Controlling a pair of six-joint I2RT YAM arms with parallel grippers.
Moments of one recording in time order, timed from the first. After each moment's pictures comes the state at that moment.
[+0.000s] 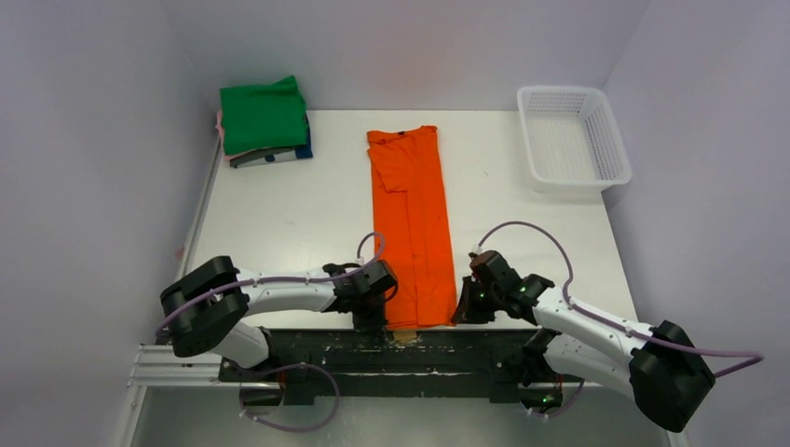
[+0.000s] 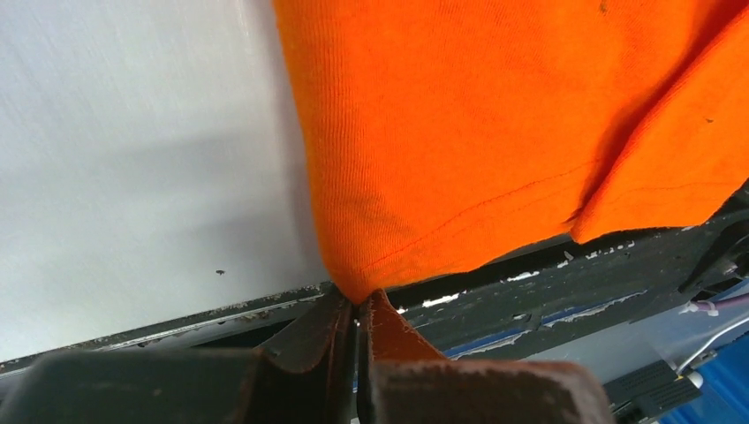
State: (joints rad) left arm -1.07 1.47 0.68 -0.43 0.09 -1.17; right arm 0.72 0.98 0.38 -0.46 -0.18 0.84
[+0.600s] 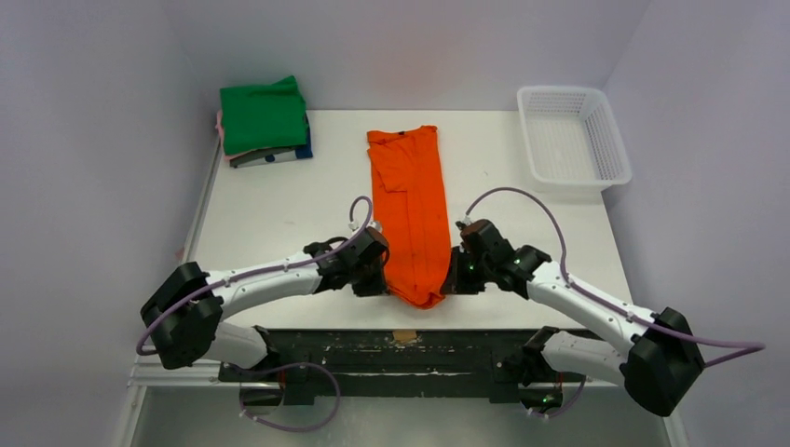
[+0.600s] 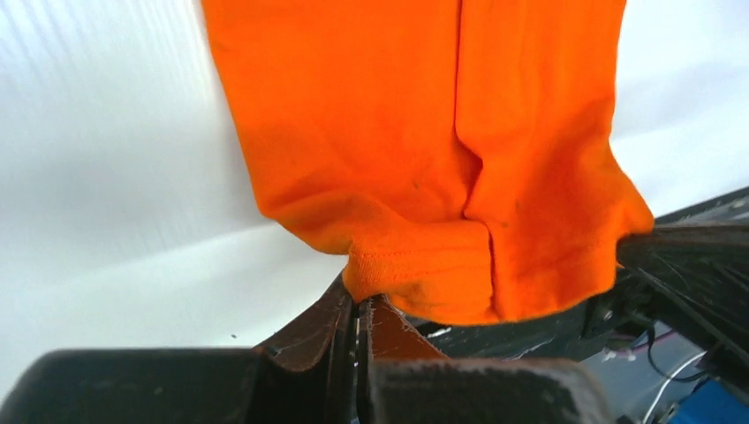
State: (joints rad) left arm -0.96 1.38 0.78 -0.43 -0.03 -1.02; right arm 0.71 1.06 0.62 -0.54 -0.16 0.75
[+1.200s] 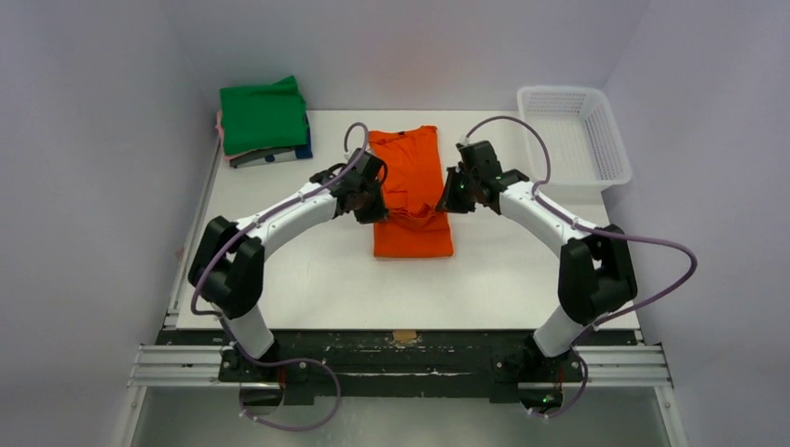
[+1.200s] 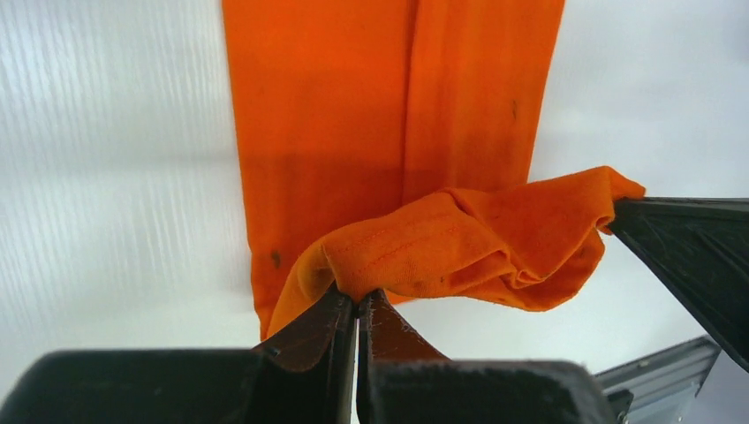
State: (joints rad) left arm -0.62 1.68 1.27 -0.53 -0.01 -0.80; right arm 0.42 1.59 1.16 -0.46 -0.15 0.56
